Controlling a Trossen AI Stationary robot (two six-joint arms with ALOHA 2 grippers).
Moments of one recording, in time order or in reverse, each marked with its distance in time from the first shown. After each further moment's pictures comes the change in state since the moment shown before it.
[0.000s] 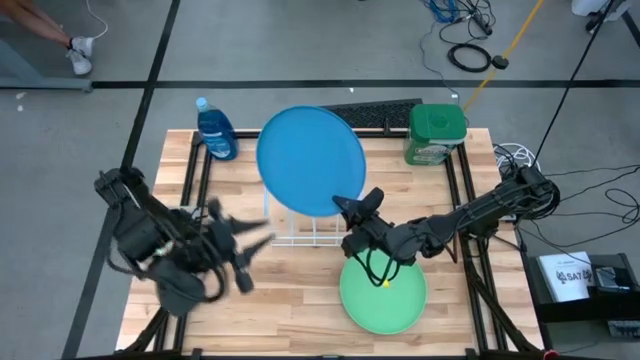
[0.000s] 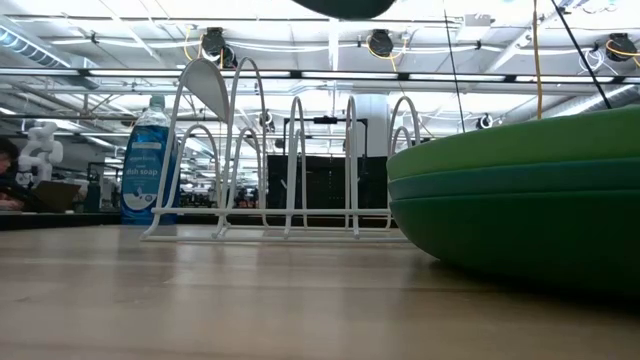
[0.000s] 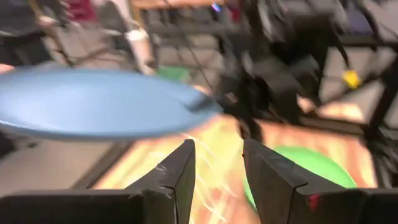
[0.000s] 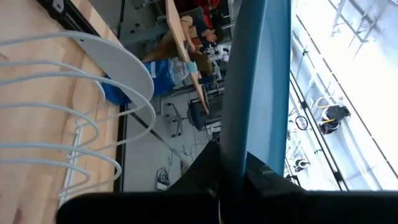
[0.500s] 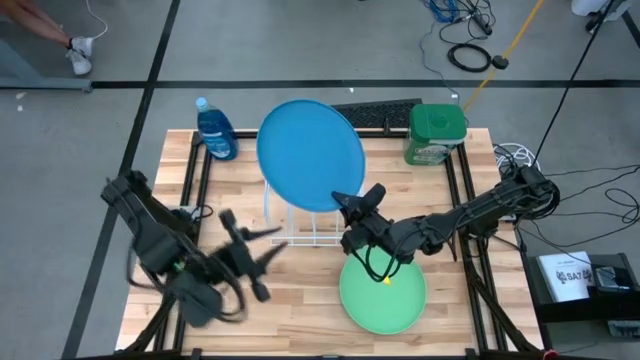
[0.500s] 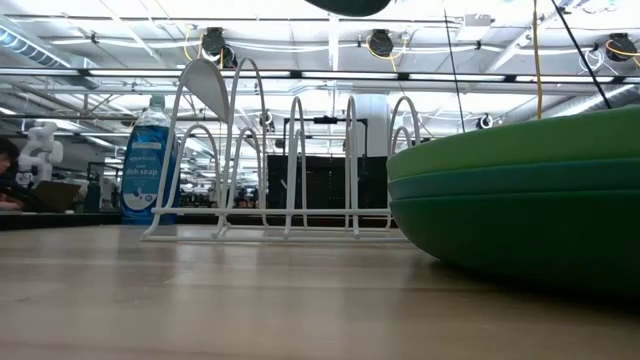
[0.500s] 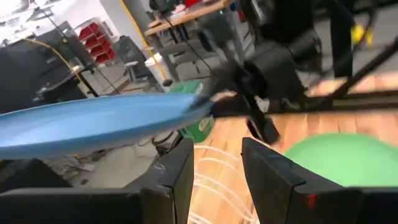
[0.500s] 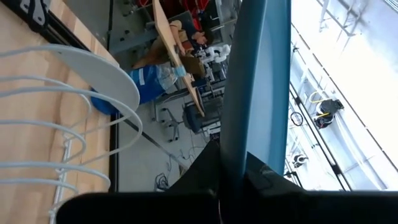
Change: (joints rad) left arm 0.002 0.012 -0.075 0.185 -0.103 0.347; right arm -0.021 0.000 -0.001 0.097 -0.012 -0.027
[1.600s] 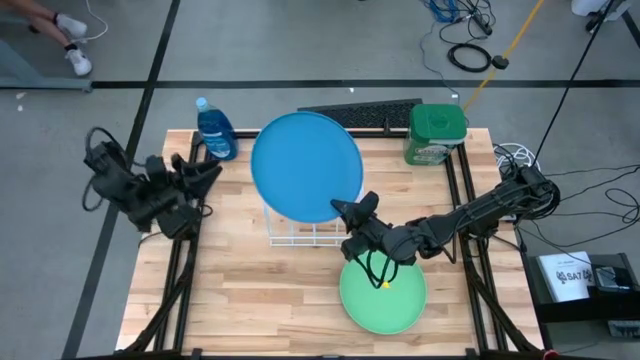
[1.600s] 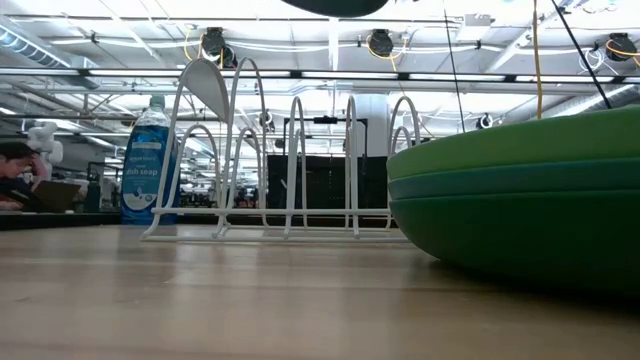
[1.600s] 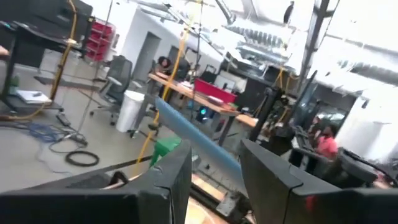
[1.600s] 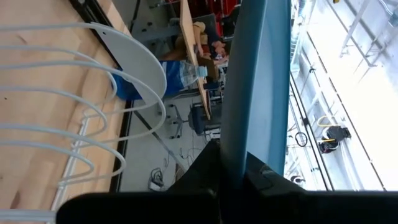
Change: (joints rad) left arm 0.051 -0.913 -0.949 1.206 0.036 0.342; right arm 0.014 0.001 0.000 -0.165 -0.026 -0.018
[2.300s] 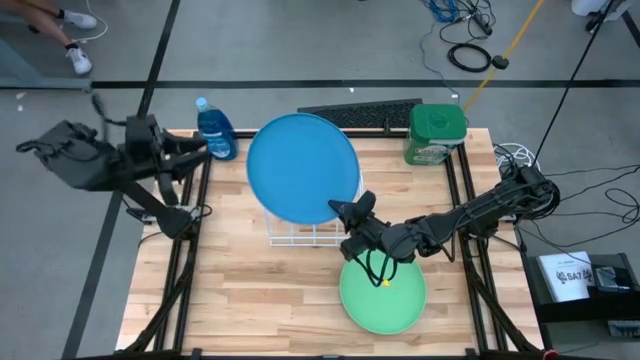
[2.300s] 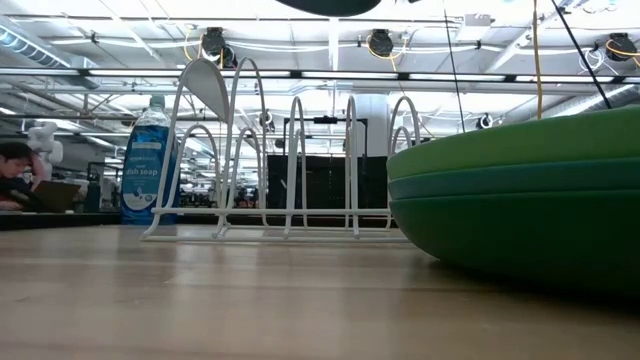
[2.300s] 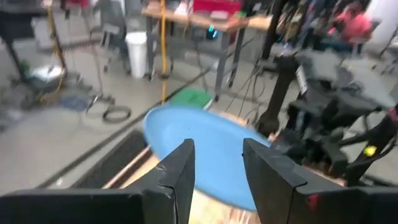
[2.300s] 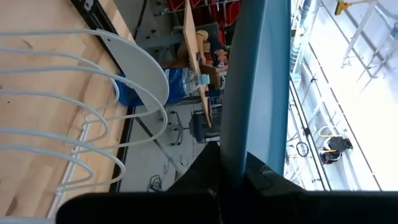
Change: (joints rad) left arm 0.111 0.520 1.186 -1.641 0.212 -0.604; right arm -0.009 0.000 0.000 0.002 -0.053 -0.025
